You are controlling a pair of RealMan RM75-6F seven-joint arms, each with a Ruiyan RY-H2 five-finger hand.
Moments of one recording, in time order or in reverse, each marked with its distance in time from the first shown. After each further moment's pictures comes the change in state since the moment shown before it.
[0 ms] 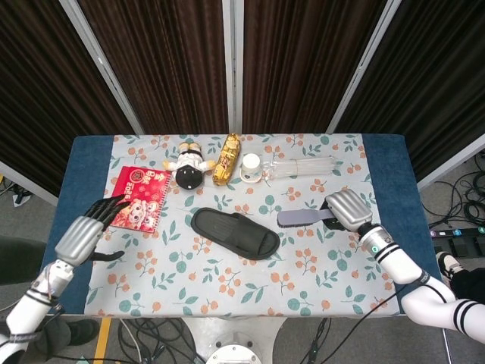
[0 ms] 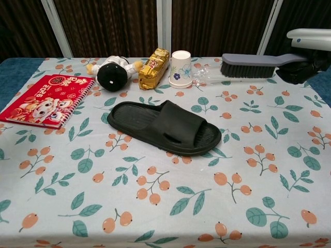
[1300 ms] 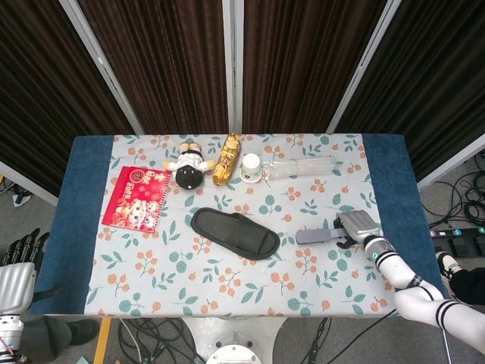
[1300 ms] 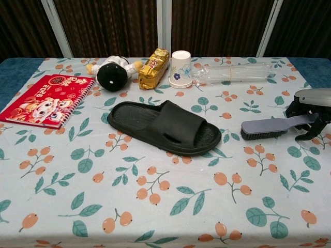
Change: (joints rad) left arm 0.407 -0.032 0.061 -0.045 -0.242 0.322 0.401; right arm -0.027 -0.183 -0.051 0.268 0.186 -0.260 -0.128
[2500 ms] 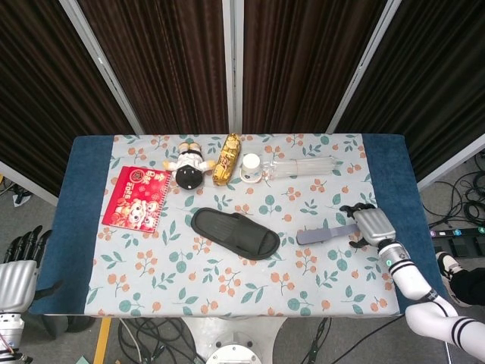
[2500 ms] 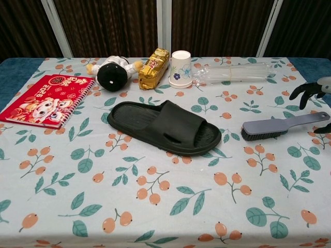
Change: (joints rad) left arm -0.012 0.017 -0.002 -0.027 0.013 0.000 0.038; right arm -0.111 0.028 0.037 -0.046 -0.047 0.174 -0.089
